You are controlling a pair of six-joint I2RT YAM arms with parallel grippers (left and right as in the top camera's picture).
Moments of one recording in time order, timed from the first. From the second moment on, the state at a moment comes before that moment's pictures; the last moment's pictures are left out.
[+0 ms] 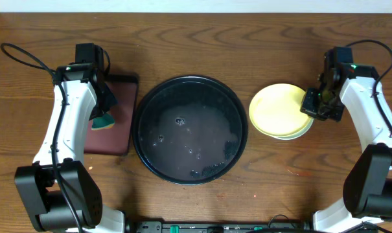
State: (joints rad) left arm 0.10 1.68 1.35 -1.08 -0.30 -0.51; right arm -0.09 1.77 1.33 -1.07 -0.01 0.33
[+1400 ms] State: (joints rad) left arm 0.10 1.48 1.35 -1.06 -0.14 -0.18; right arm -0.02 1.76 1.42 -0.88 -0.30 0.16
